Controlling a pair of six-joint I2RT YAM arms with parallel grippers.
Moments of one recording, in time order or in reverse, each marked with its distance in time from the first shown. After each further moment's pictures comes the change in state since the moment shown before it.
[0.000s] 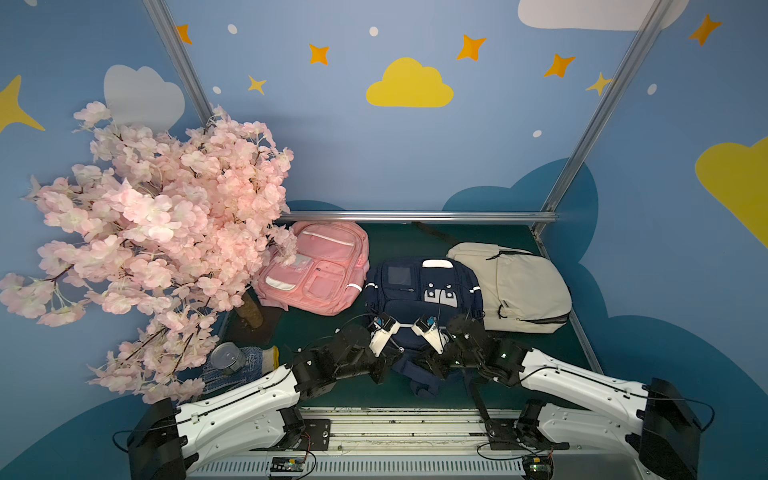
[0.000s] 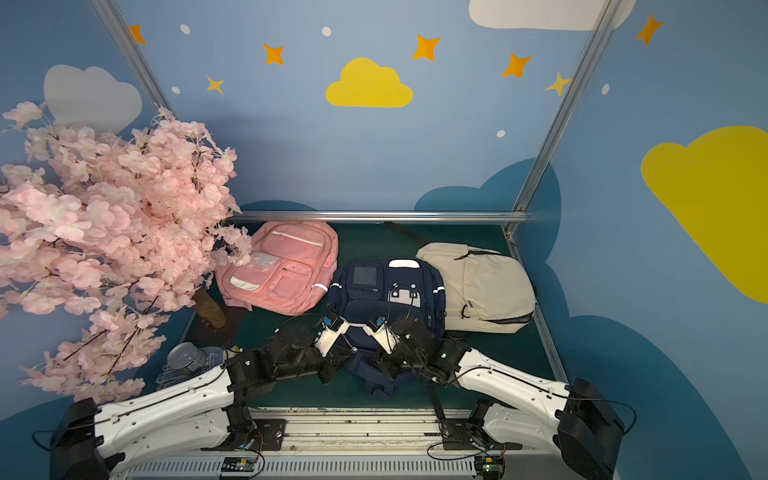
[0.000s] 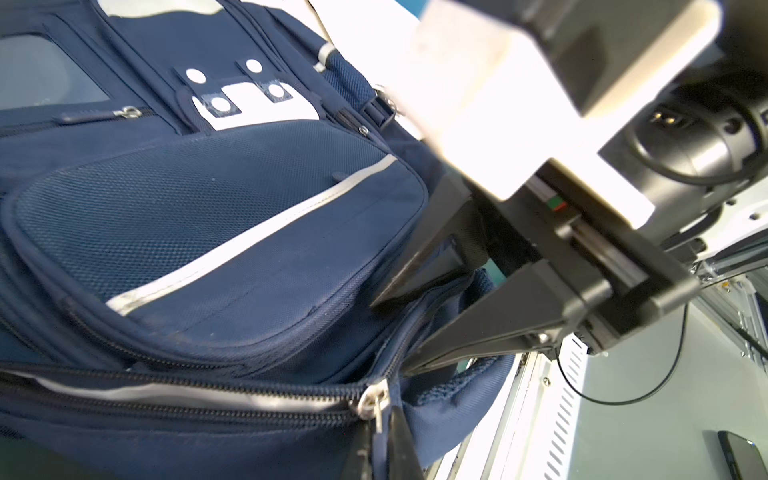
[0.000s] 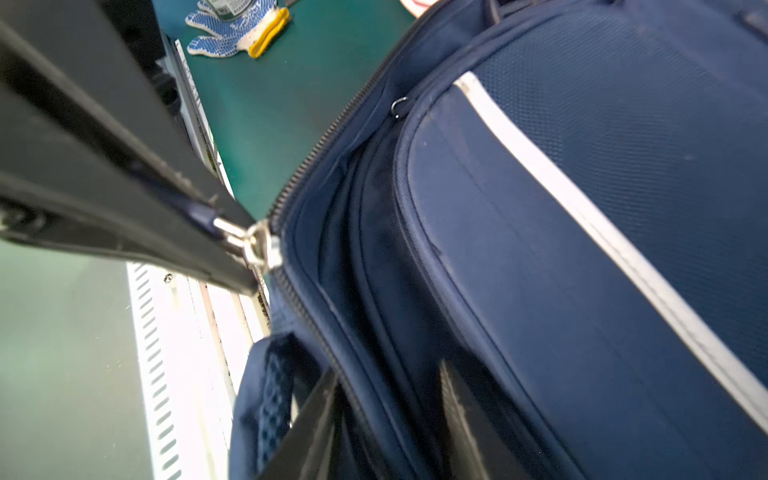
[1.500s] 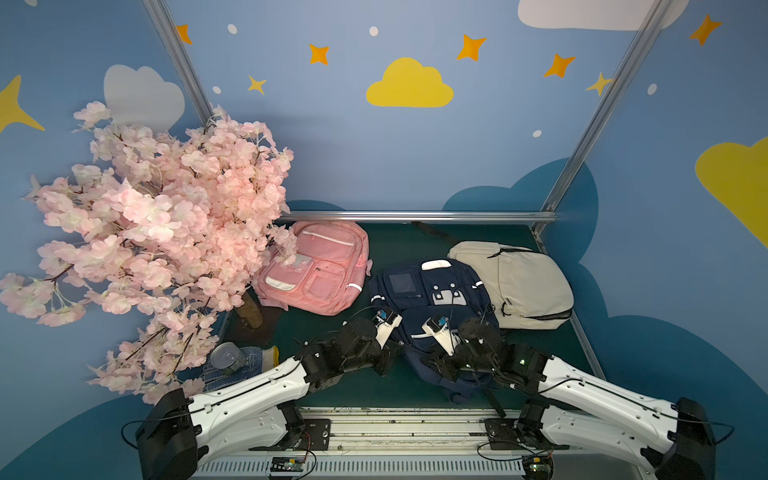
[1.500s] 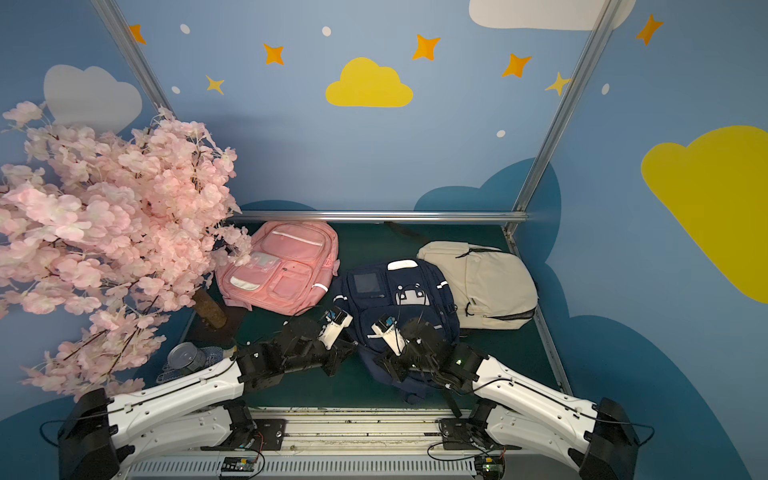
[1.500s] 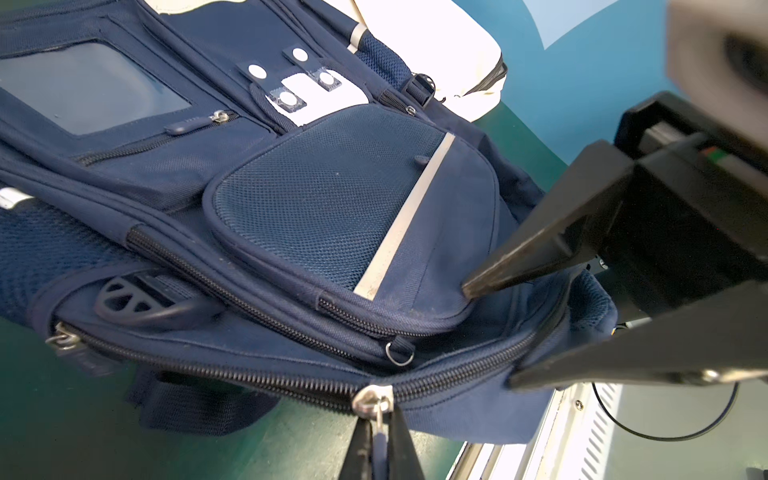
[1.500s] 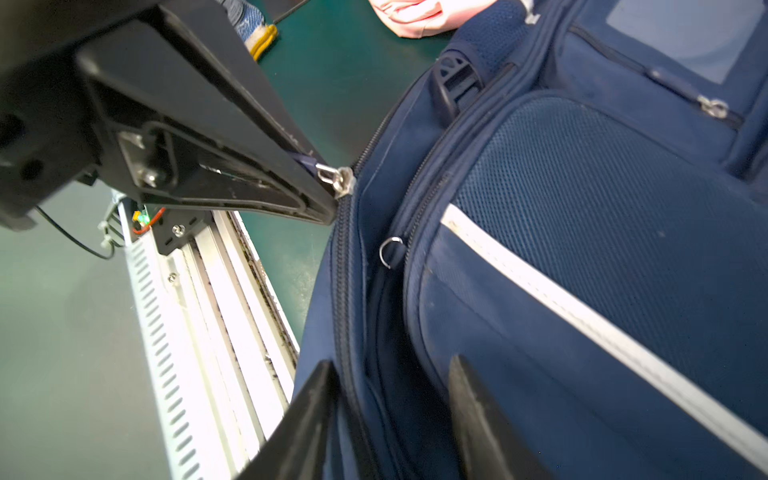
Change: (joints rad) left arm 0.034 0.082 0.050 -0.010 -0.040 -0.003; right arm 0.024 -0.151 0.019 -0.150 0.087 0.044
